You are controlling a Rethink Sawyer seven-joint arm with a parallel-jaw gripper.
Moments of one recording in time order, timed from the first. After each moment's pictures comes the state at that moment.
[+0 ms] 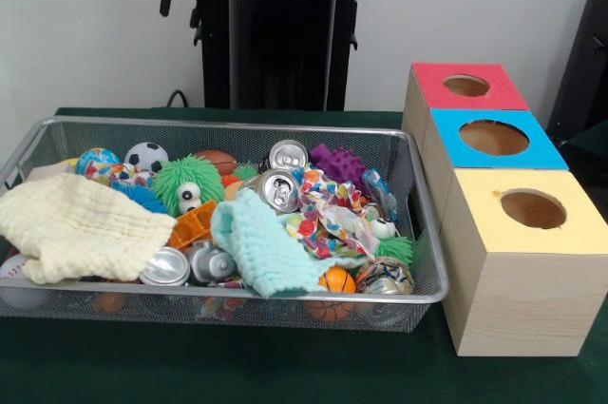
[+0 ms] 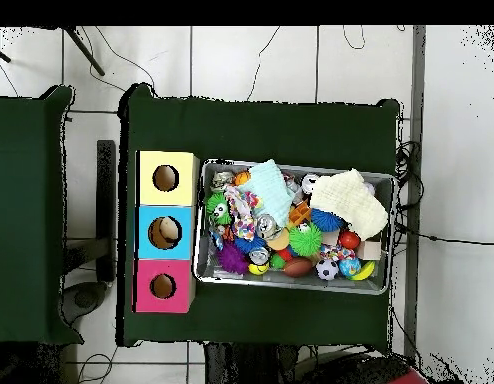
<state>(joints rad) -0.59 -0.39 -0.61 2.26 -0.77 -0.51 1.97</state>
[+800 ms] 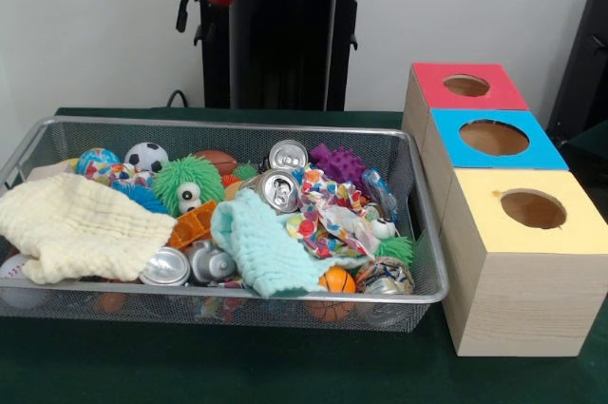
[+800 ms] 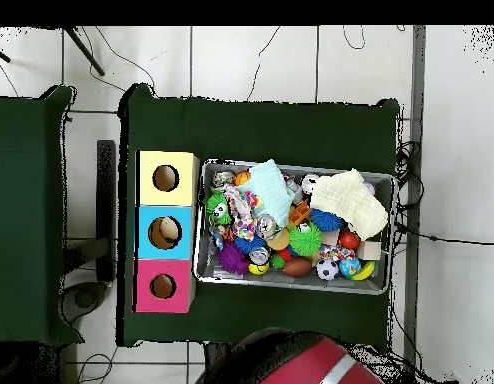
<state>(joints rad) -0.42 -0.34 -0.58 2.26 -0.66 -0.51 1.97</state>
